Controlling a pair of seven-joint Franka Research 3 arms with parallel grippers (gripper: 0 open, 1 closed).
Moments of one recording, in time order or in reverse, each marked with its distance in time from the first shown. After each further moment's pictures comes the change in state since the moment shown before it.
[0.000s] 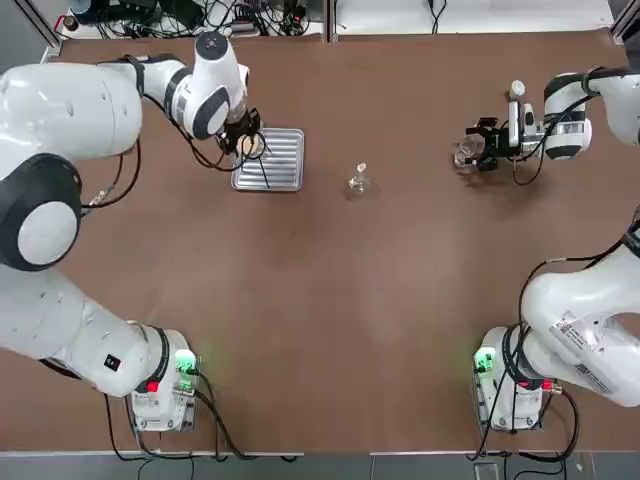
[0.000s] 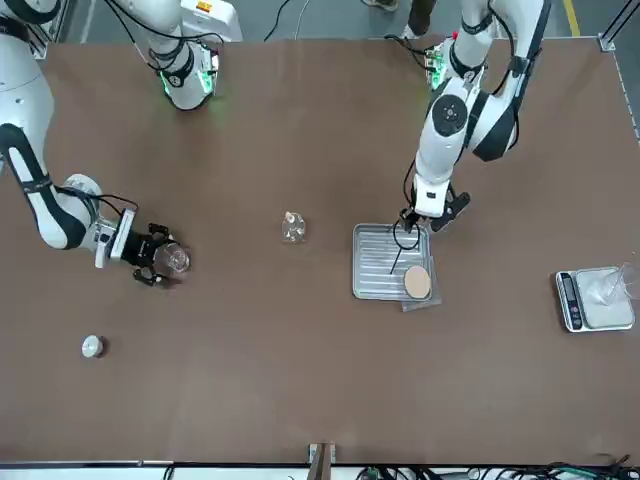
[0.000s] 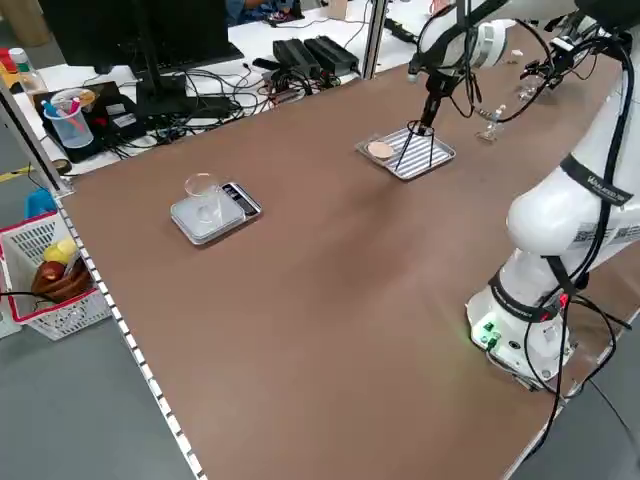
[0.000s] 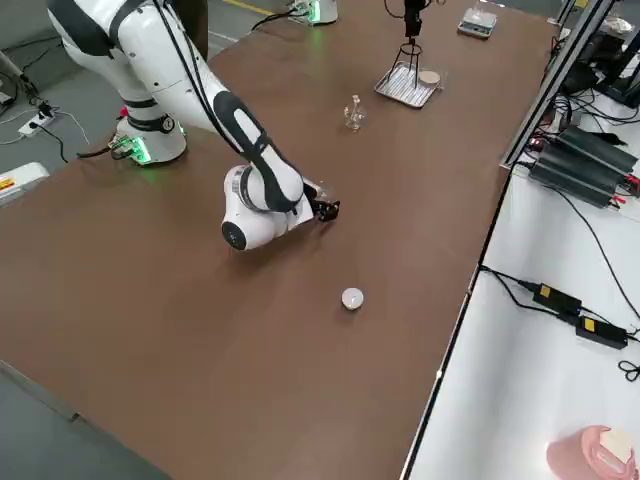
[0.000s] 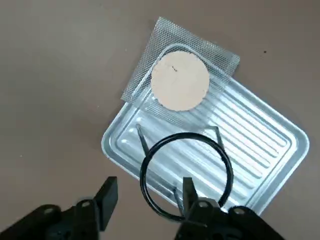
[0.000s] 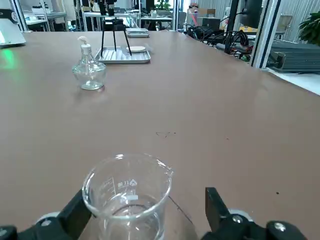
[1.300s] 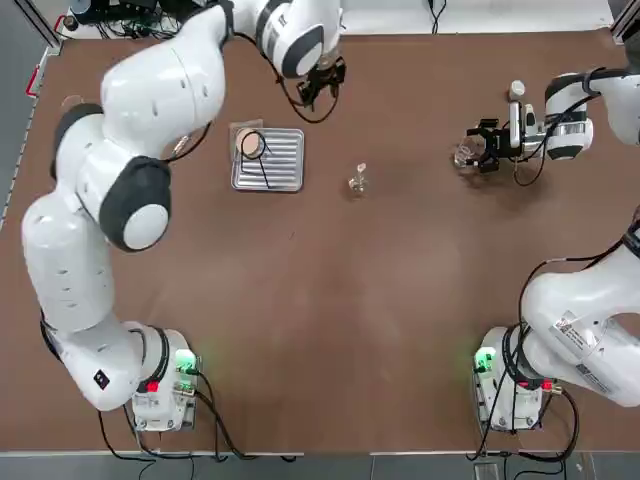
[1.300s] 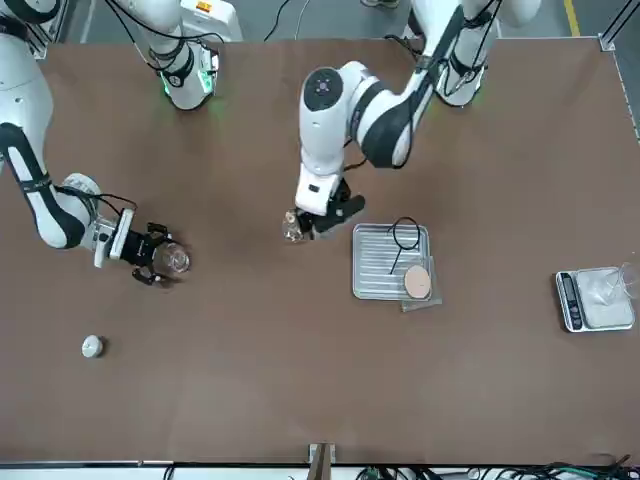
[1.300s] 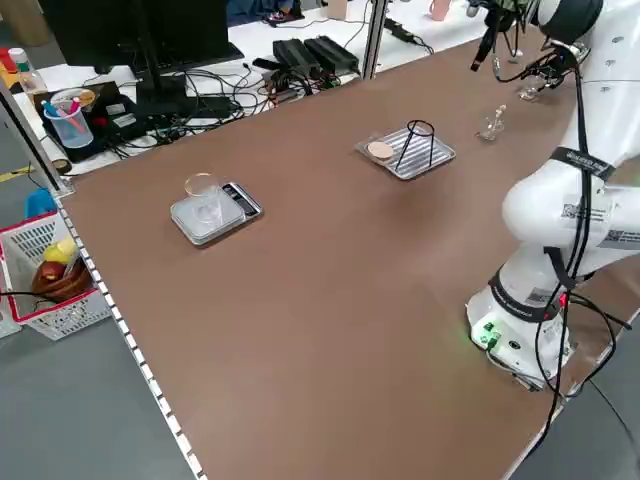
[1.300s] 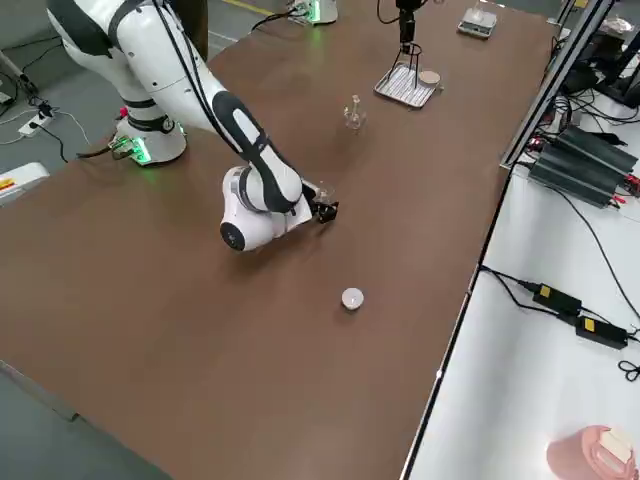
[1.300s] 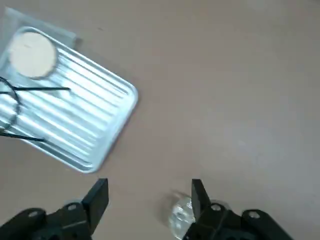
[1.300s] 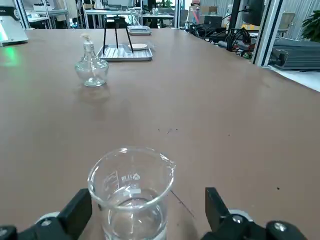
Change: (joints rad) left arm -0.279 0.355 0.002 0.794 0.003 -0.394 -0.140; right arm -0.001 -0.002 -0.007 0.000 -0.014 -0.002 0.002
